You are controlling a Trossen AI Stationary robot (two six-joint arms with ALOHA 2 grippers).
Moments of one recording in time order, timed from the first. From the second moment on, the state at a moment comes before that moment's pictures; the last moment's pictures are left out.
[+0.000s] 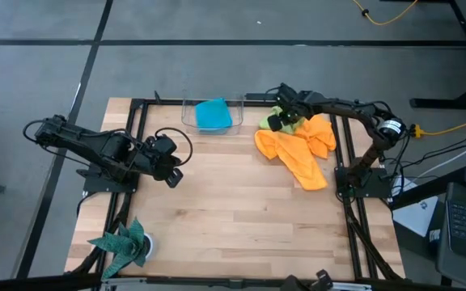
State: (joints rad) left arm -0.30 1.09 1.15 -1.13 -0.49 -0.97; right arm -0.67 1.68 1.13 -0.67 0.18 0.40
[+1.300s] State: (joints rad) left arm -0.30 1.09 1.15 -1.10 -0.49 -0.96; right arm 0.31 1.49 1.43 -0.47 0.35 0.58
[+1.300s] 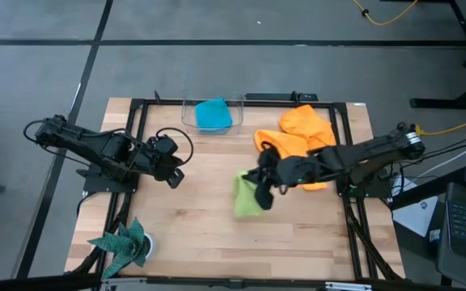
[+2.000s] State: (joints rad) left arm -0.30 1.09 1.15 -0.97 -0.49 -0.96; right arm 0.21 1.40 1.43 -0.82 -0.09 0.60
